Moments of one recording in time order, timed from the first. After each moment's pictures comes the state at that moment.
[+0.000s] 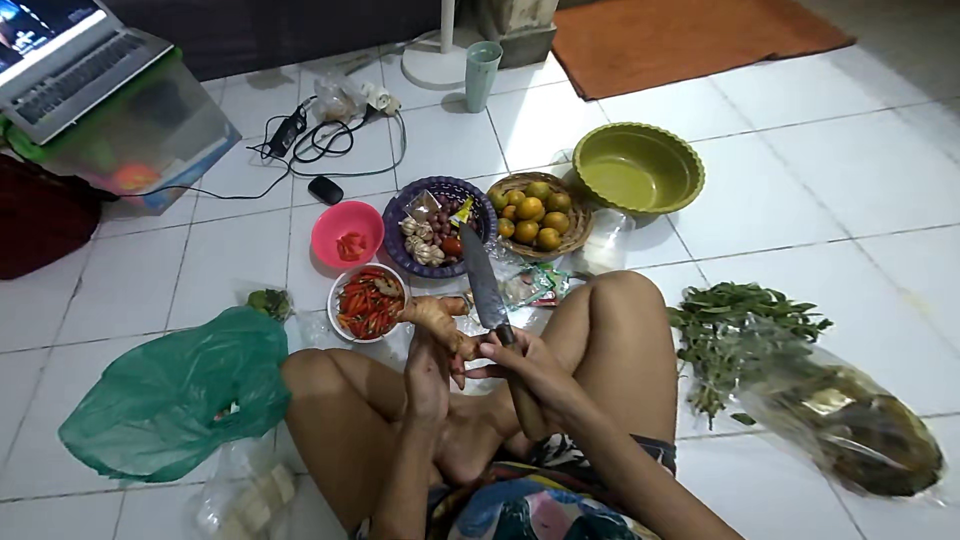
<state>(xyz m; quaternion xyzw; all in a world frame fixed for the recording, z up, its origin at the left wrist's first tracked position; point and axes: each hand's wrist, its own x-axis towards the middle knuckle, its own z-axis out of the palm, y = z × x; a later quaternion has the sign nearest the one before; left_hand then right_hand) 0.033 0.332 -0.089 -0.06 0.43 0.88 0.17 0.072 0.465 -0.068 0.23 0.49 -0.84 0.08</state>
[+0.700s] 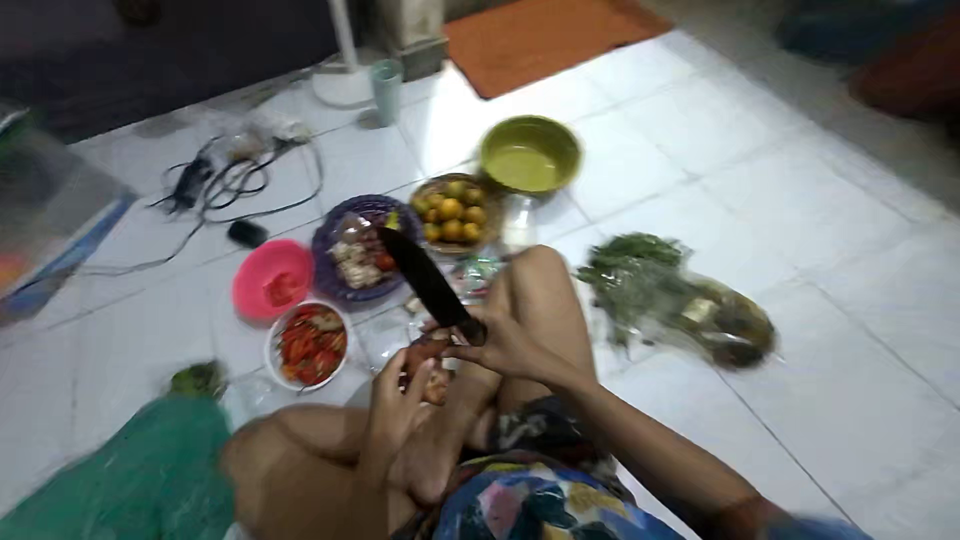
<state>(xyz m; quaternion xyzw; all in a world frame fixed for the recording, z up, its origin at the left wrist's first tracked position) 0.027 0.336 -0.082 0.17 0.75 0.57 0.29 0.075 0.528 -0.072 0.00 0.79 -0.61 -0.05</state>
